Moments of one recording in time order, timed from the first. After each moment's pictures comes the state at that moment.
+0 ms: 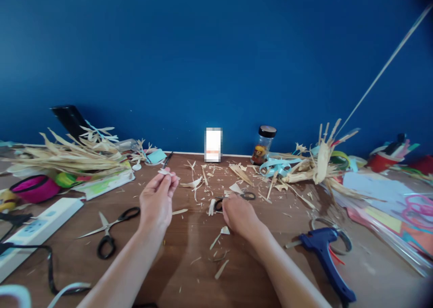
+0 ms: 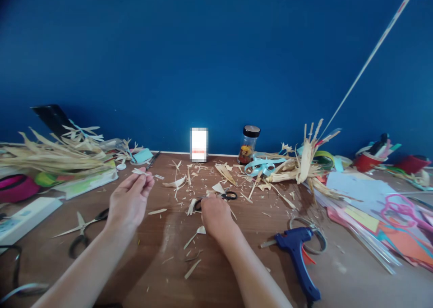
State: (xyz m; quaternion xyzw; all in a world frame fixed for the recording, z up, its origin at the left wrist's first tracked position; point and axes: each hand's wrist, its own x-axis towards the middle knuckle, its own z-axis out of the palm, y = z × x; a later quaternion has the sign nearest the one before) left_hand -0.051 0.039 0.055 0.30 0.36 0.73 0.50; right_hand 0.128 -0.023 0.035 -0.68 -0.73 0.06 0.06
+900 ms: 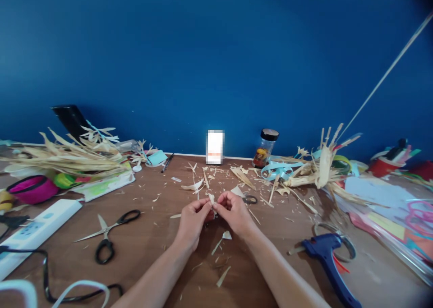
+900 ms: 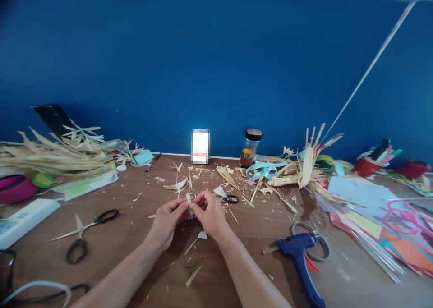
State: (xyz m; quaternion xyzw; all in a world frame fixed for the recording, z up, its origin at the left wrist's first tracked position) left_hand -0.007 0.005 0.007 0.37 0.44 0.49 0.65; right_hand 0.116 -0.011 0.018 -0.53 -0.53 0.41 0.52
